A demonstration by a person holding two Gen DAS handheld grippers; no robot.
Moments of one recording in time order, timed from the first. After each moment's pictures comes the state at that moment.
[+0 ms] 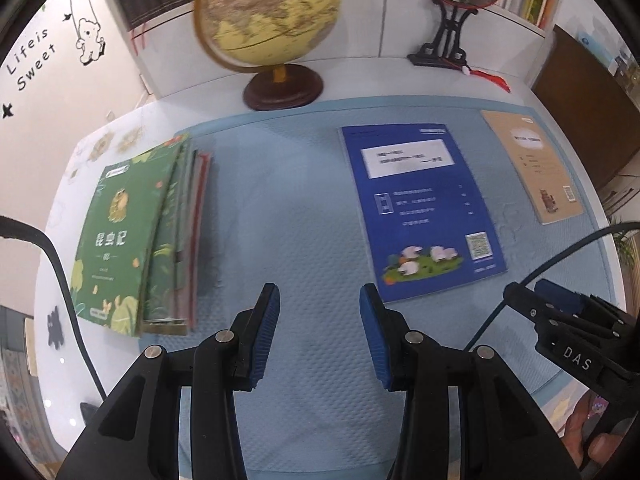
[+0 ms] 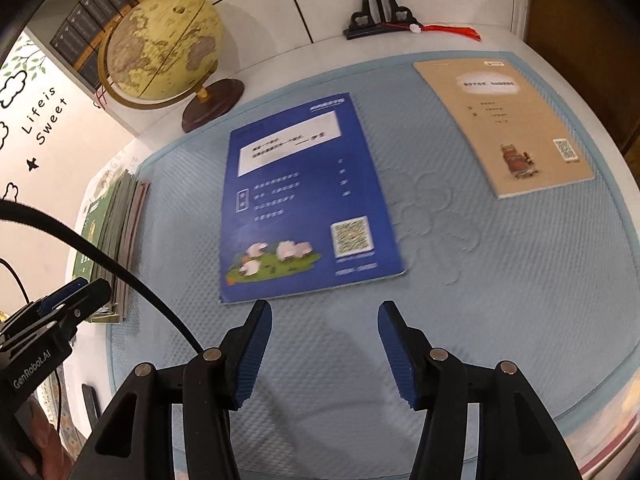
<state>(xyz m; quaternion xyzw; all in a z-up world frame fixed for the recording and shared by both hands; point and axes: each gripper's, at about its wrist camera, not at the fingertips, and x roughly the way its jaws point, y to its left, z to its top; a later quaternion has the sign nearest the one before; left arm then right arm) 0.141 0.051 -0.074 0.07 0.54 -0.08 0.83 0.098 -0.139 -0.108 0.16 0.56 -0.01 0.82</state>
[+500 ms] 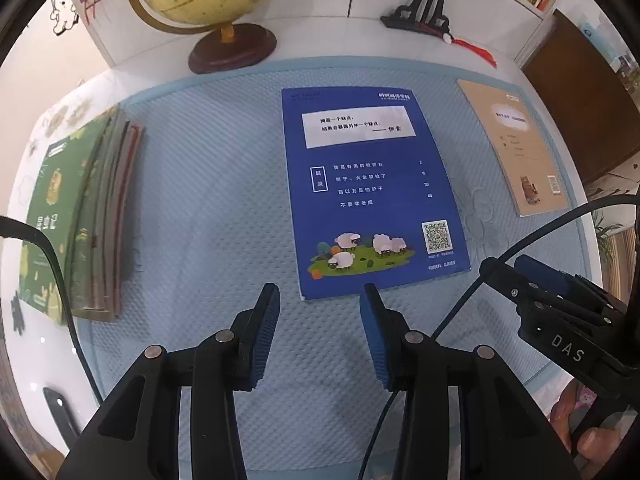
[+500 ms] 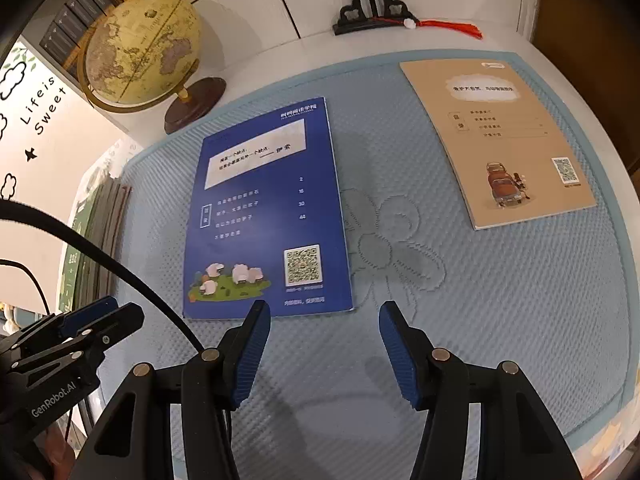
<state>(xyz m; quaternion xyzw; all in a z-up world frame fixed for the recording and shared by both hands) 0.158 0.001 -0.107 0.03 0.61 -0.10 0.79 0.124 -0.179 -0.120 0.14 0.58 0.01 0.80</state>
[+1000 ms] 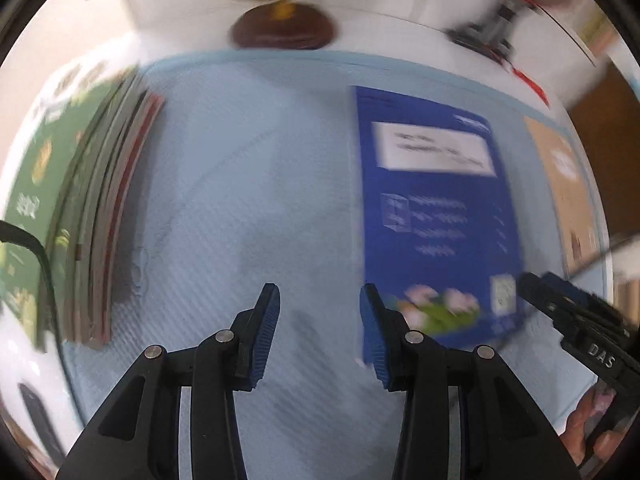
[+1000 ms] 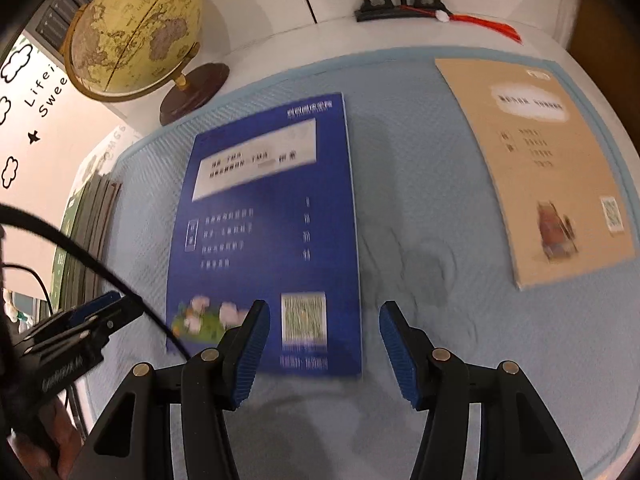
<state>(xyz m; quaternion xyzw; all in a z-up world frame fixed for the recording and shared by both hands) 0.213 0.060 -0.161 -0.05 0.61 -0.06 0.79 0.177 -0.176 -0.151 0.12 0.58 0.04 0.80</state>
